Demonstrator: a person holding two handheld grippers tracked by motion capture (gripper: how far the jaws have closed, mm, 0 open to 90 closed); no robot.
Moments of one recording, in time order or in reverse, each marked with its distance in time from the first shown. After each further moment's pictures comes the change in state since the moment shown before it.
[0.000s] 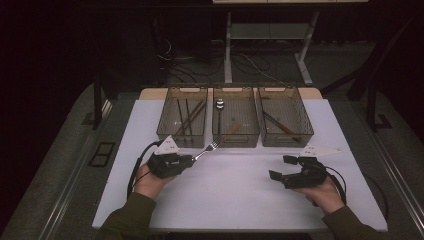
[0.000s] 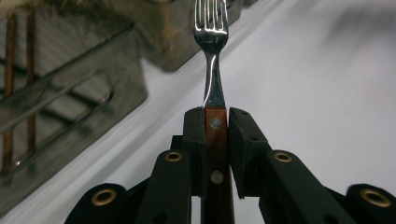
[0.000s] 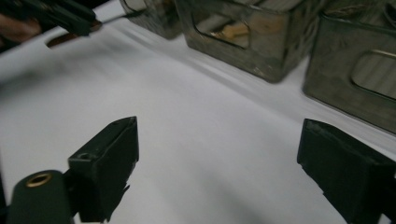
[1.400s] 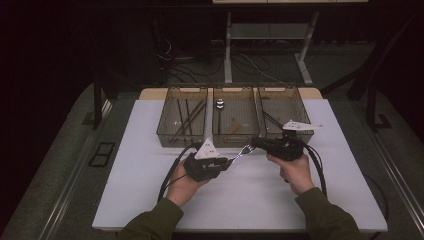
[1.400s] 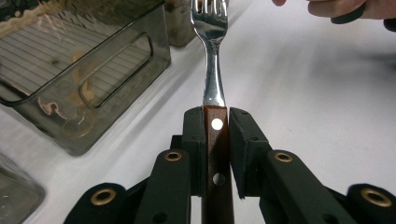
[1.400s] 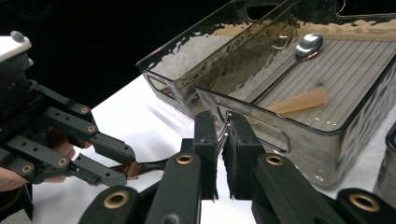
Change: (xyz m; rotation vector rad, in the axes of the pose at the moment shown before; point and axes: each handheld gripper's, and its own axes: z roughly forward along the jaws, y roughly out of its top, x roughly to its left) left arm -0.057 0.043 0.051 -0.022 -0.080 0.099; right arm -0.003 0.056 0.049 -0.159 0.123 0.128
